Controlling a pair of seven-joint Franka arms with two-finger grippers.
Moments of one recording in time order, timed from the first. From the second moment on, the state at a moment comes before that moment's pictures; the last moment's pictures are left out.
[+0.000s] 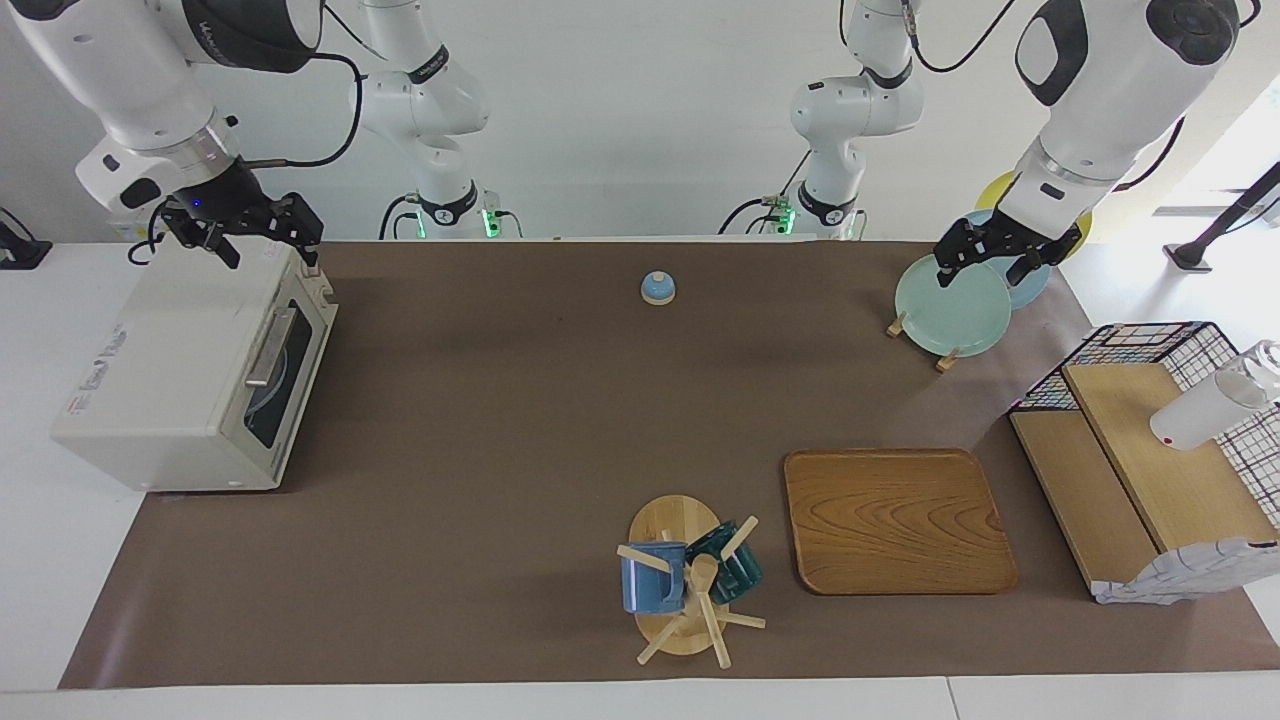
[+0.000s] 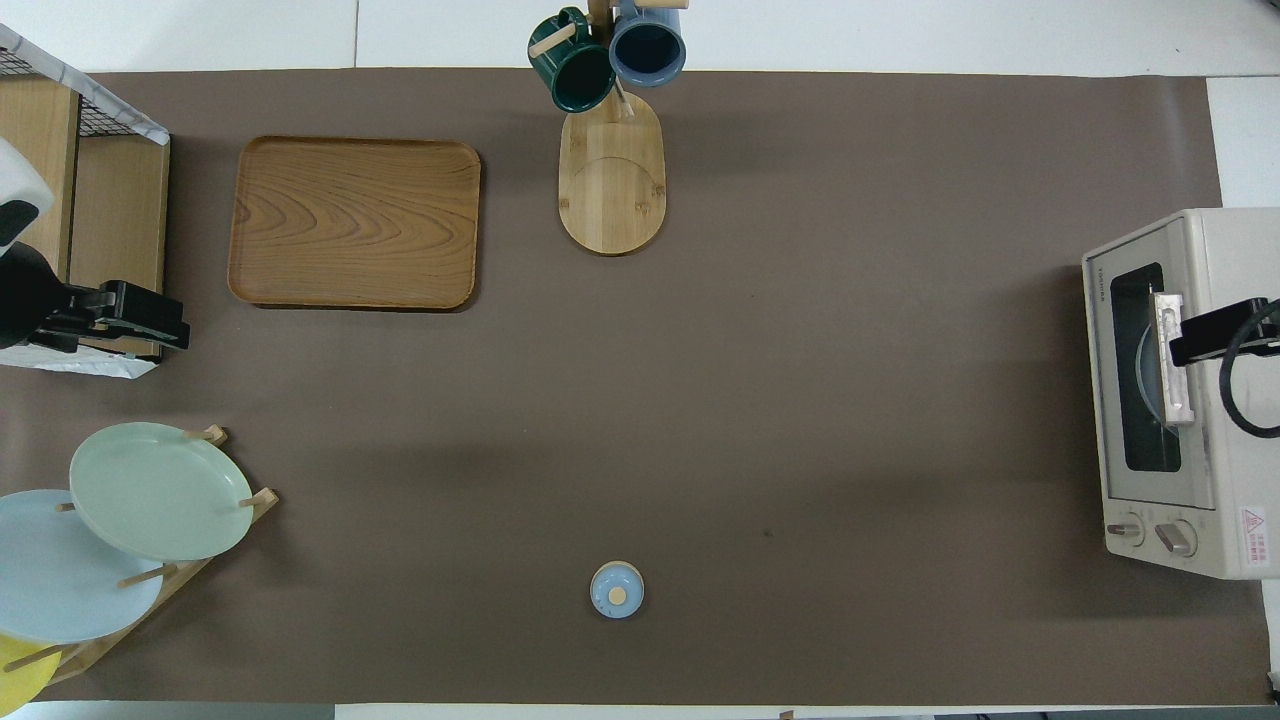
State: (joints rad) left arm 0.02 -0.03 -0.10 -1.67 -0.02 1.56 -0.02; right arm -0.05 -0.05 -0.06 -1.64 -0.03 1.50 -0.13
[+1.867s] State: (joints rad) left arm 0.02 -0.03 -0.10 -1.67 -0.02 1.56 -0.02; right arm -0.05 -0.06 -0.06 -1.90 -0.17 1.72 0.00
